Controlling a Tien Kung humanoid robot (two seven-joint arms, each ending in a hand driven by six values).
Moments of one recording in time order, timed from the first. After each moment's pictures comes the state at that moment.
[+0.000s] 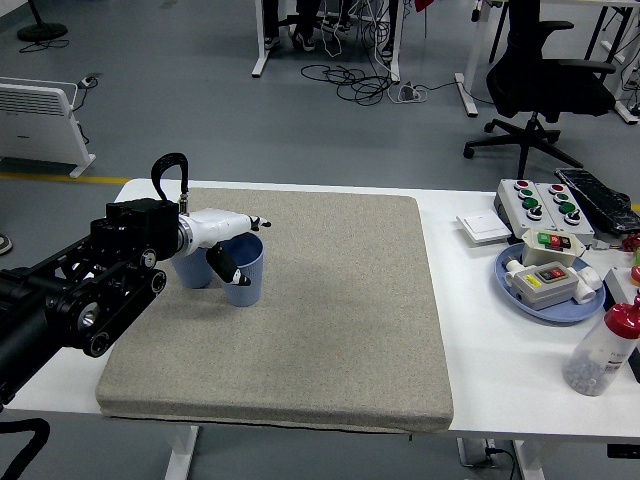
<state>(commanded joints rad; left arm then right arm) -1.00 0.24 -0.90 -0.78 2.12 -0.51 0.03 0.17 -0.12 1.18 0.18 -1.25 0.04 -0.28</state>
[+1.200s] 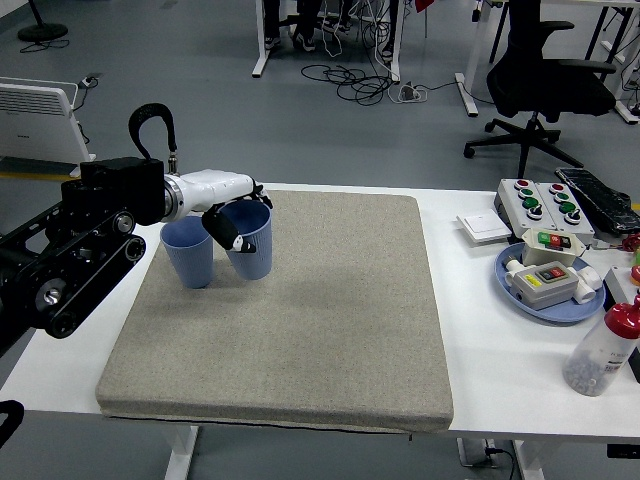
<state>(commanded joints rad) -1.04 0.37 -0.99 -1.09 1.98 -0.65 0.15 0.17 -0.12 1.20 0.18 -1.25 0.04 -0.28</state>
